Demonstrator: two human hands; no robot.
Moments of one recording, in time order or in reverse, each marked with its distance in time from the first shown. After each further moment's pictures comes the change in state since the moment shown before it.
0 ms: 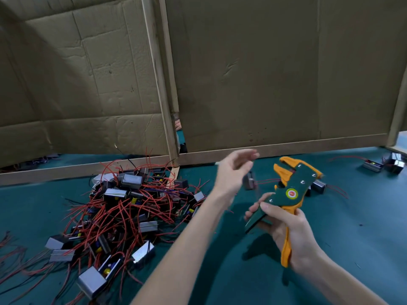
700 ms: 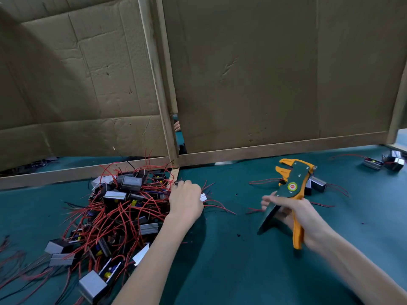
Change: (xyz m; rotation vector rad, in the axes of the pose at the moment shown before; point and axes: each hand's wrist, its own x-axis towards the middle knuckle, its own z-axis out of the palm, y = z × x) left_hand -0.022 -0.036 -0.087 1.666 0.001 -0.115; right_hand 0.043 -0.004 -0.045 -0.163 0.168 0.197
